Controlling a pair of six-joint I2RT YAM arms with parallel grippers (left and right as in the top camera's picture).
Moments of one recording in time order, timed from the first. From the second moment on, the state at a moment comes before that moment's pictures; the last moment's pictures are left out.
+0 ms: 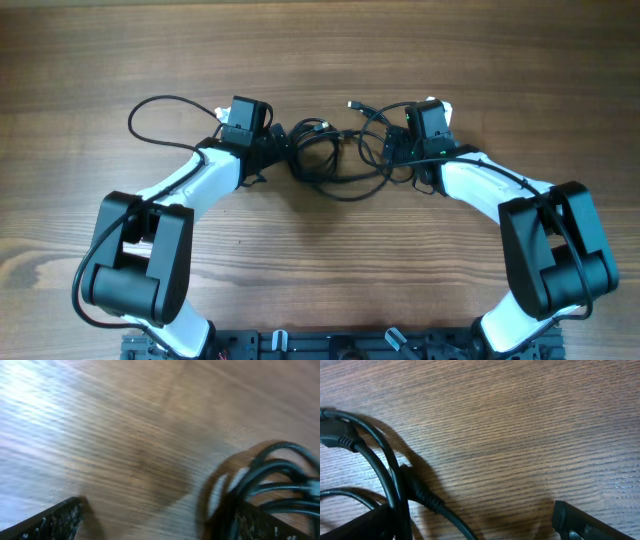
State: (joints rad) left arm -0.27 1.80 0.96 -0.27 -0.03 -0.67; right arm 0.30 1.83 0.88 -0.09 0.17 0.49
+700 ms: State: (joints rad) left arm -0.28 1.79 0.92 -0.17 0.14 0.12; right arm 0.29 1.85 0.85 0.12 0.00 0.39
